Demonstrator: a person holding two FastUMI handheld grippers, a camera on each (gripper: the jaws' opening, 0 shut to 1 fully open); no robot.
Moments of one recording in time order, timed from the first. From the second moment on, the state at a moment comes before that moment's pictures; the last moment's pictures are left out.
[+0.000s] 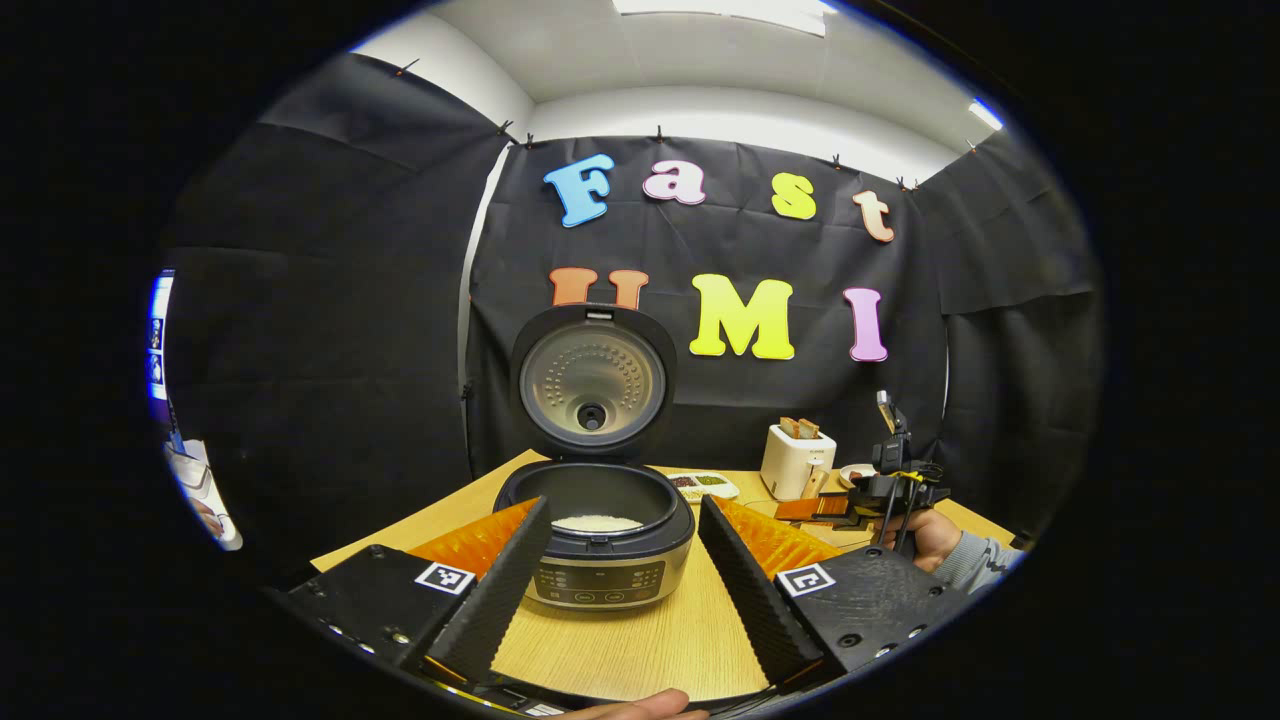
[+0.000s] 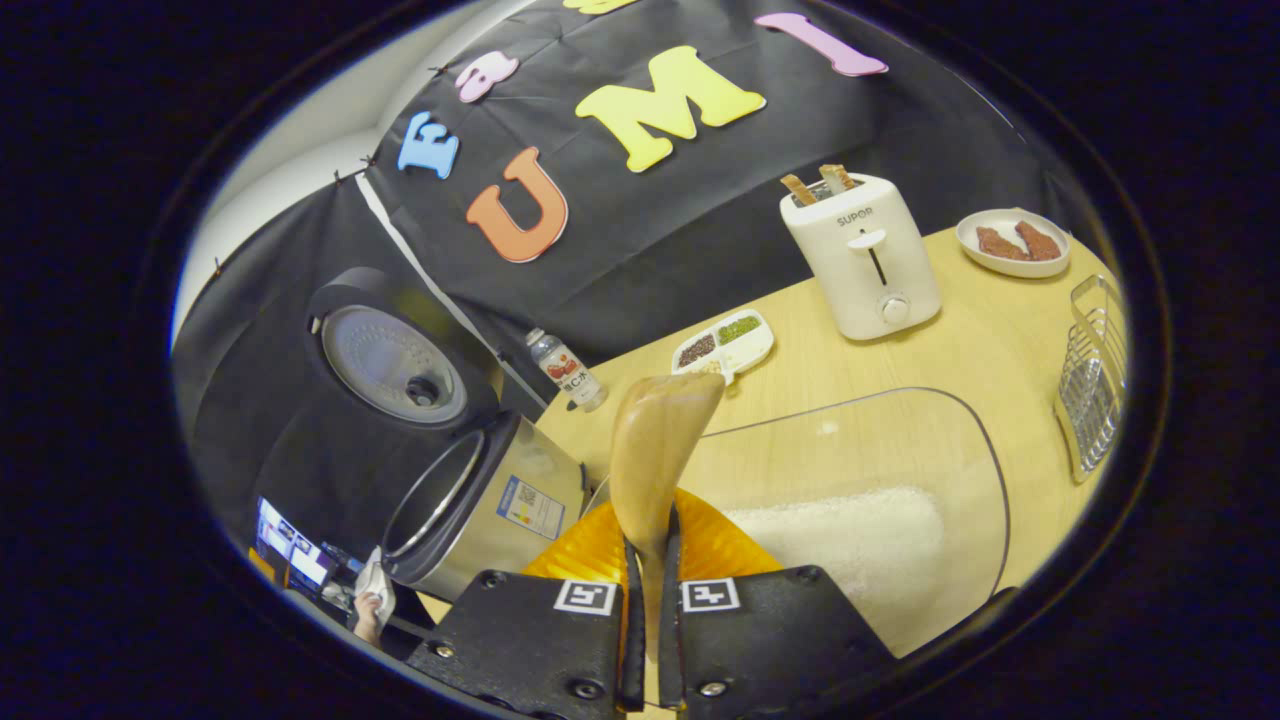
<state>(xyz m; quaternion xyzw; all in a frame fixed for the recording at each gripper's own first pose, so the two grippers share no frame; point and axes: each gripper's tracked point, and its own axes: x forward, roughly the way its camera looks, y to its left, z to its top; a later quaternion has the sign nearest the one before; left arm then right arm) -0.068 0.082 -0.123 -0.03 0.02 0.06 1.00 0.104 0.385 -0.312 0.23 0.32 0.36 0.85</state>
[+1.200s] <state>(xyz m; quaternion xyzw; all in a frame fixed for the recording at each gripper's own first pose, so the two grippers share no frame) -0.081 0.079 -0.117 -0.02 0.02 0.07 1.00 0.130 0.235 -0.201 0.75 0.22 0.18 0.59</state>
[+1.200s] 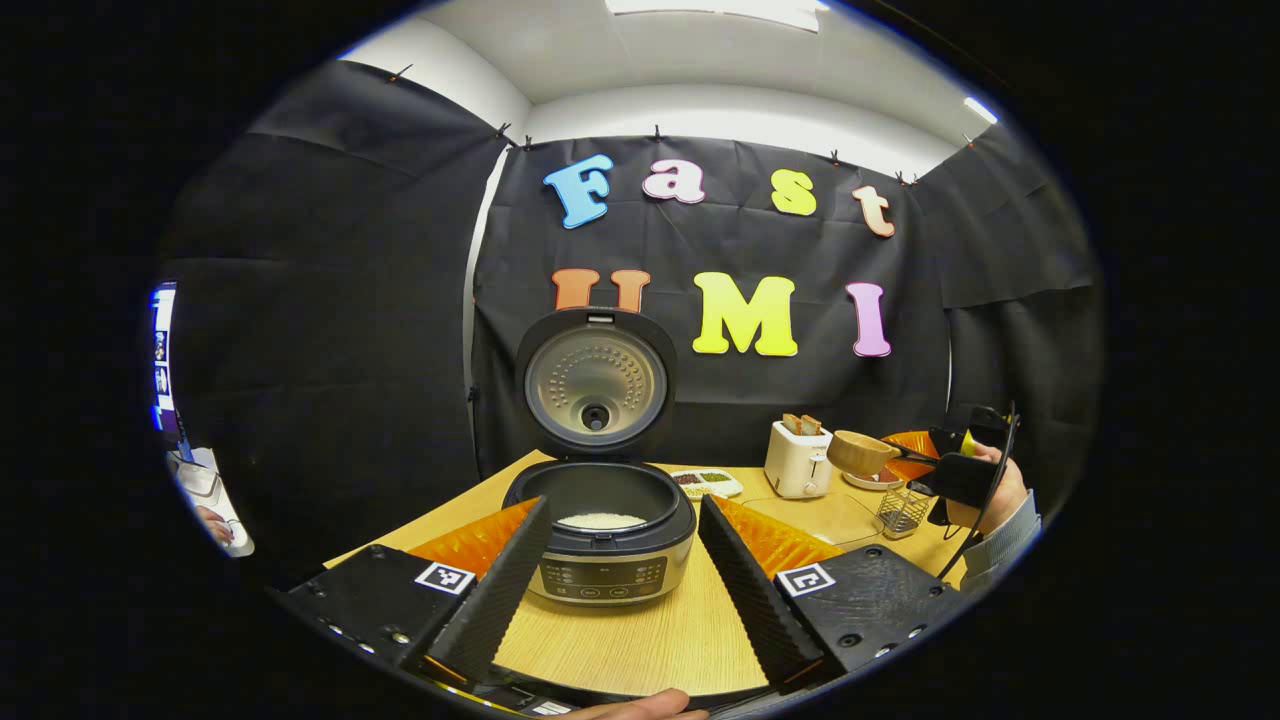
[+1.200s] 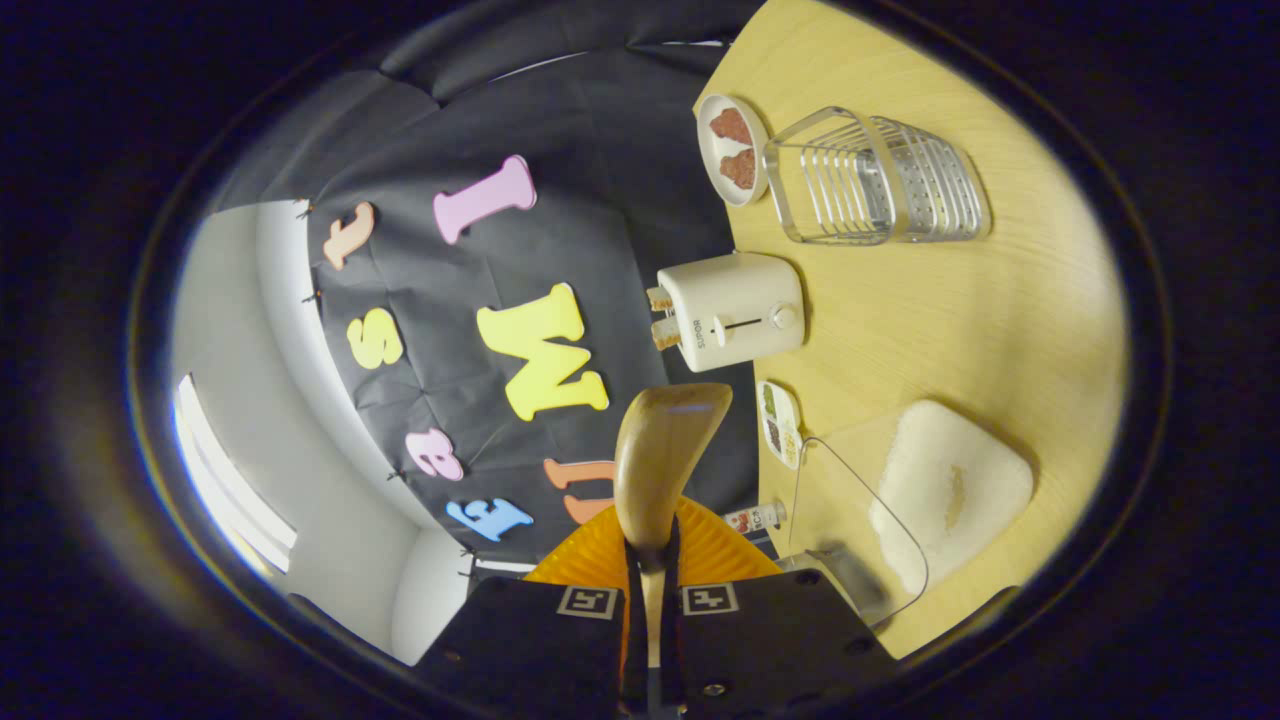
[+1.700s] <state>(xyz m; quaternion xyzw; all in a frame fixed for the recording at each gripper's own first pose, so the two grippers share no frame) -0.111 0.094 -0.108 -0.01 0.00 0.07 1.00 0.105 0.307 -0.153 0.70 0.23 0.22 0.64</state>
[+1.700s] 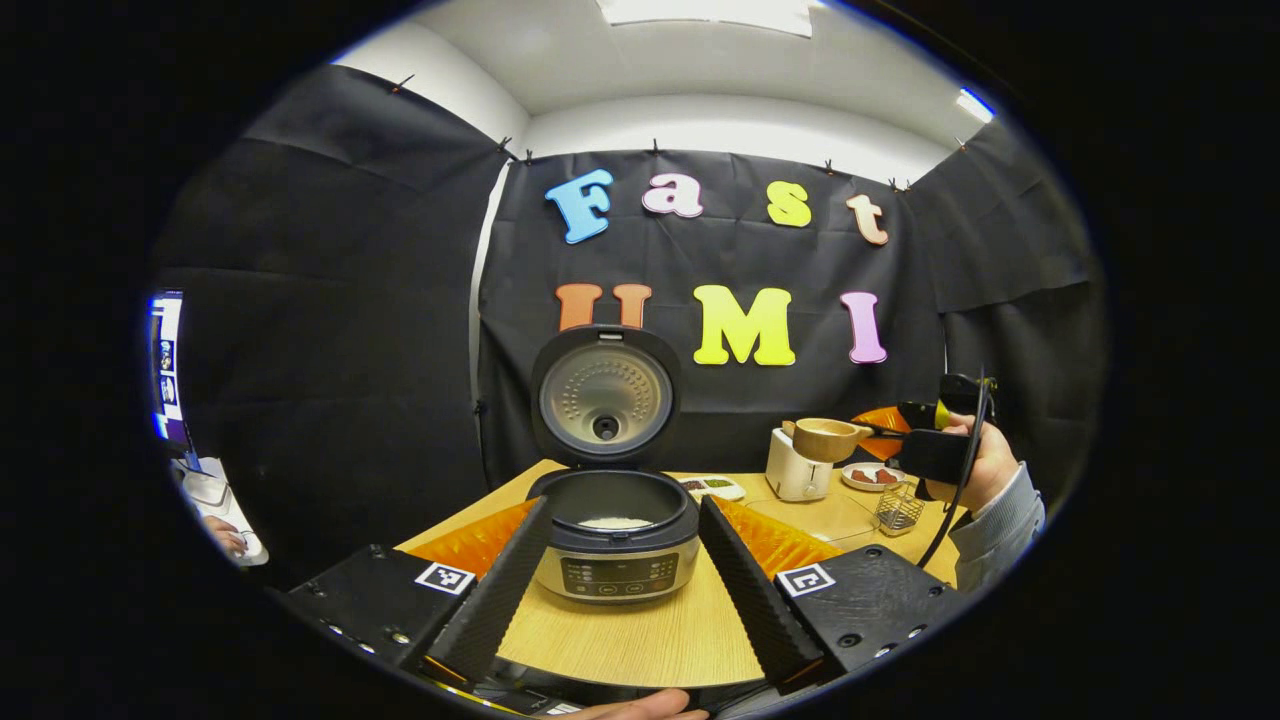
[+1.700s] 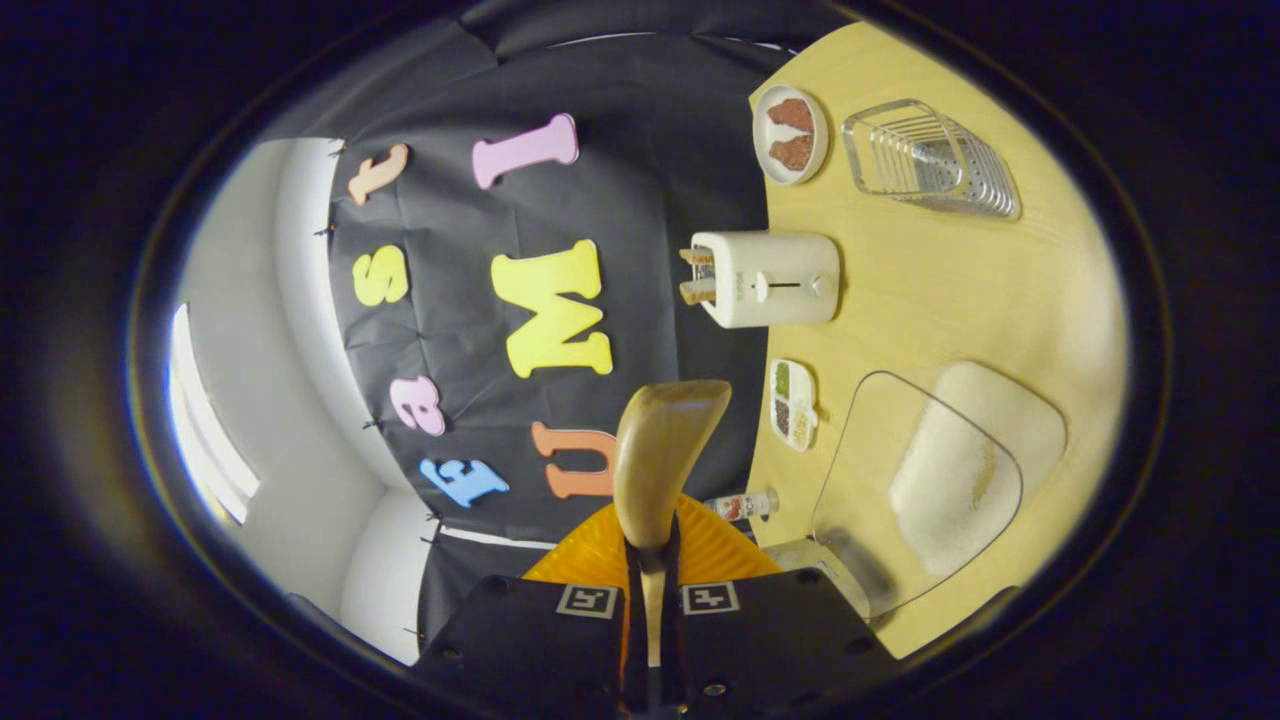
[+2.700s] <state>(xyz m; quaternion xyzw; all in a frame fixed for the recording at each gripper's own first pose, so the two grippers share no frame) -0.141 0.141 -0.121 -0.01 0.00 0.09 1.00 0.083 0.549 -0.119 0.40 0.21 0.32 0.83</state>
